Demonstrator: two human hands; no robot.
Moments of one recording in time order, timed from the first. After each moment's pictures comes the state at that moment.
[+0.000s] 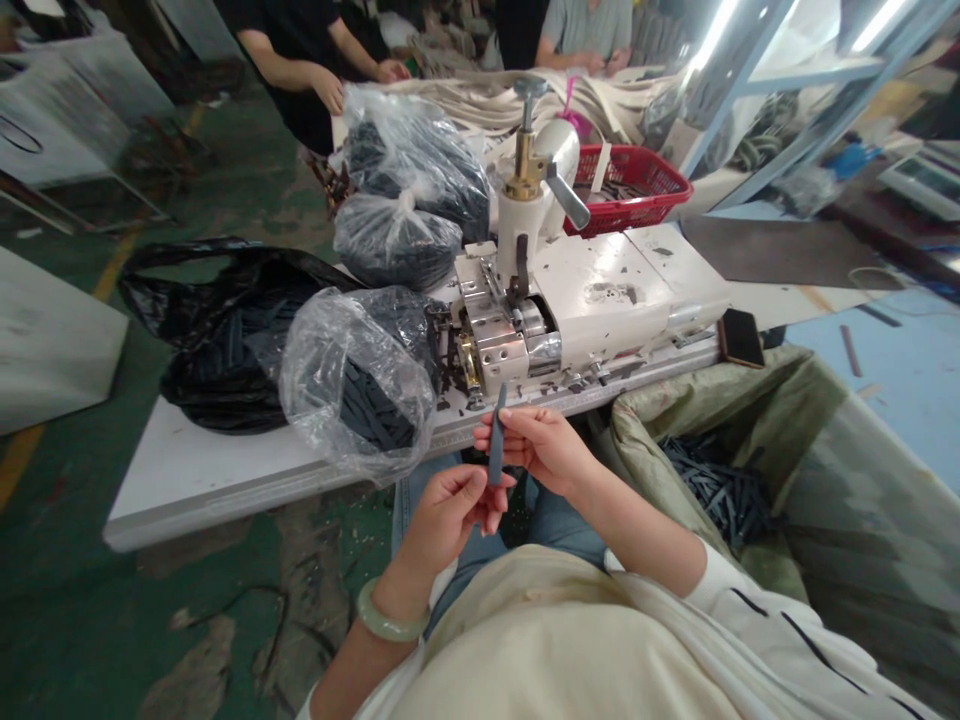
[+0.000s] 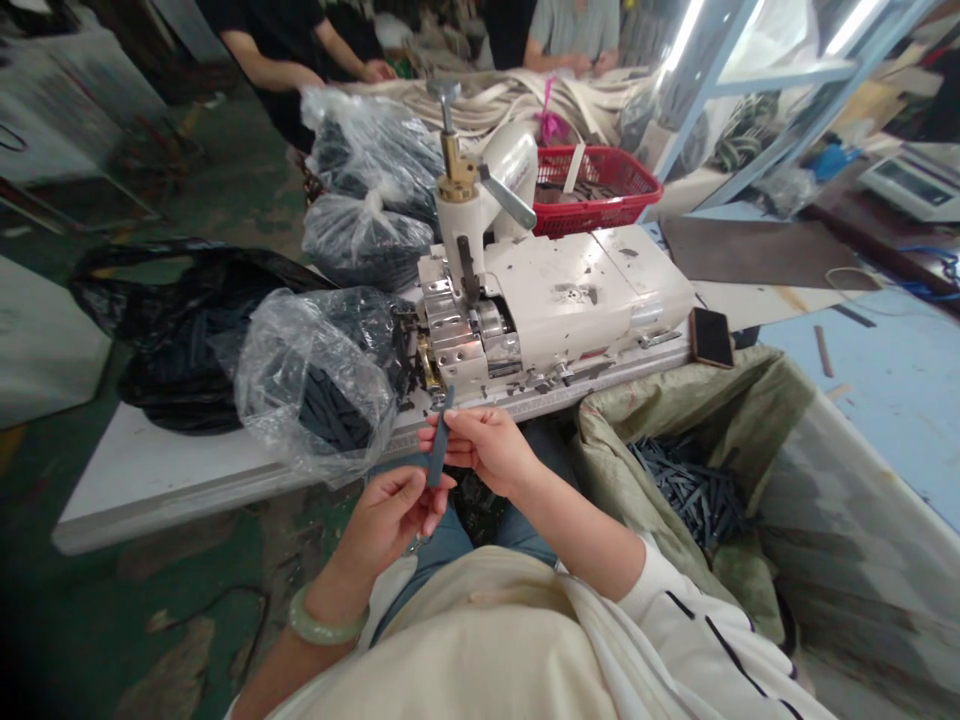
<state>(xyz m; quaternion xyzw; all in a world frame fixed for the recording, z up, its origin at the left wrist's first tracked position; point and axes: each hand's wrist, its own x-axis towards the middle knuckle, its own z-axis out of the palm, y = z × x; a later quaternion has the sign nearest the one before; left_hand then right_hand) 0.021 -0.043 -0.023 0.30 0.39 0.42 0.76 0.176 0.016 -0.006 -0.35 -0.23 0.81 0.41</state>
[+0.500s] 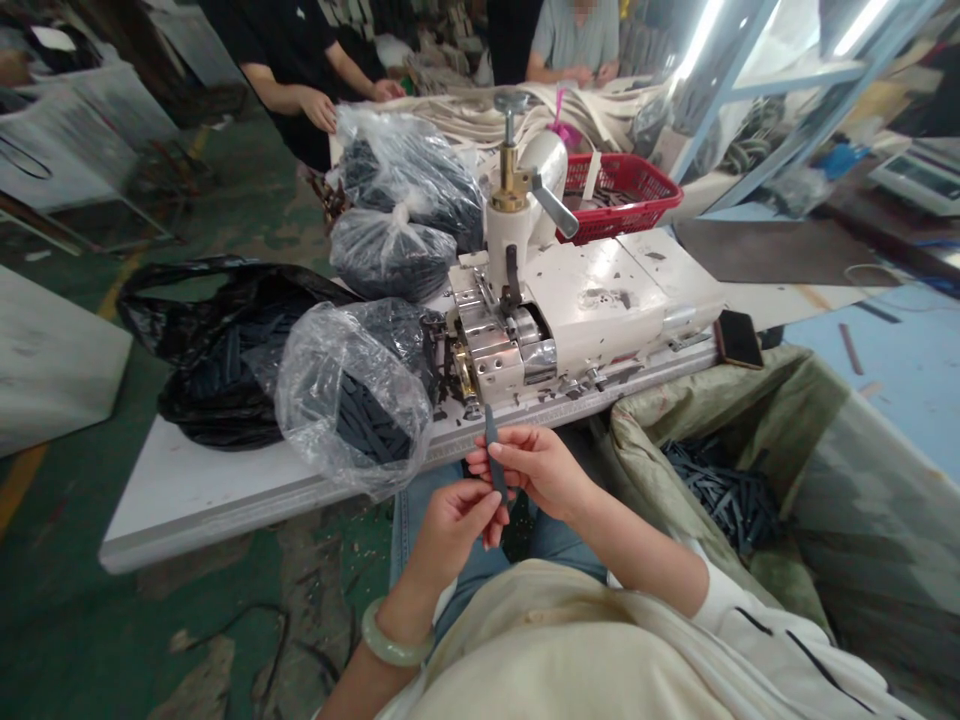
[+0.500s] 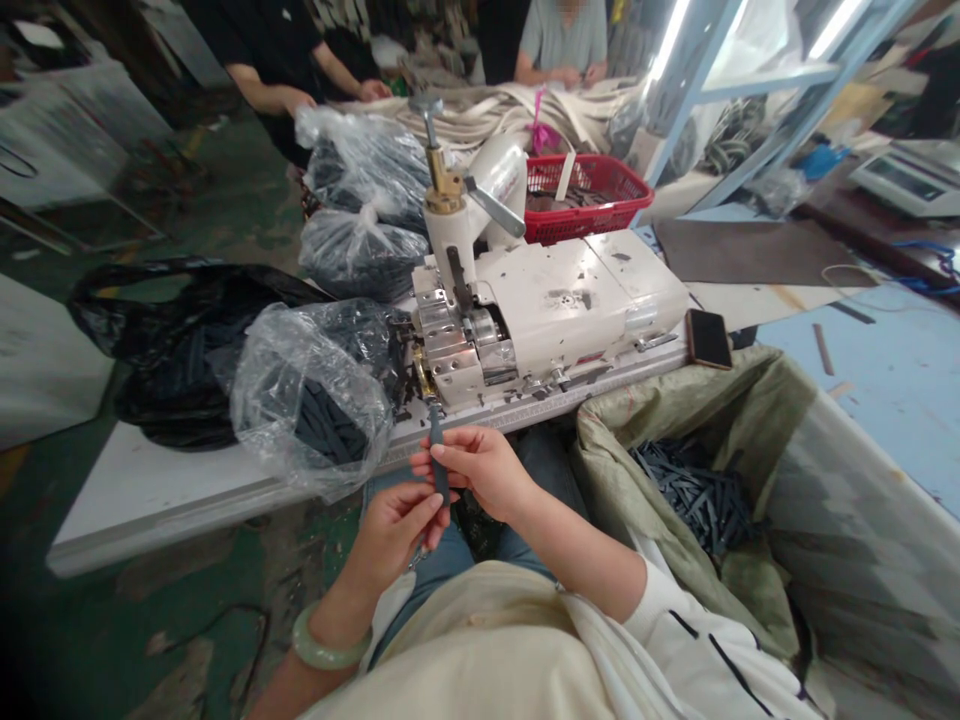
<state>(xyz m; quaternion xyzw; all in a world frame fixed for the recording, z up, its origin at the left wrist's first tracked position) 0.027 -0.045 -0.036 0.40 0.46 0.39 0.69 0.173 0.002 -0.011 -0.34 -0.25 0.80 0.42</state>
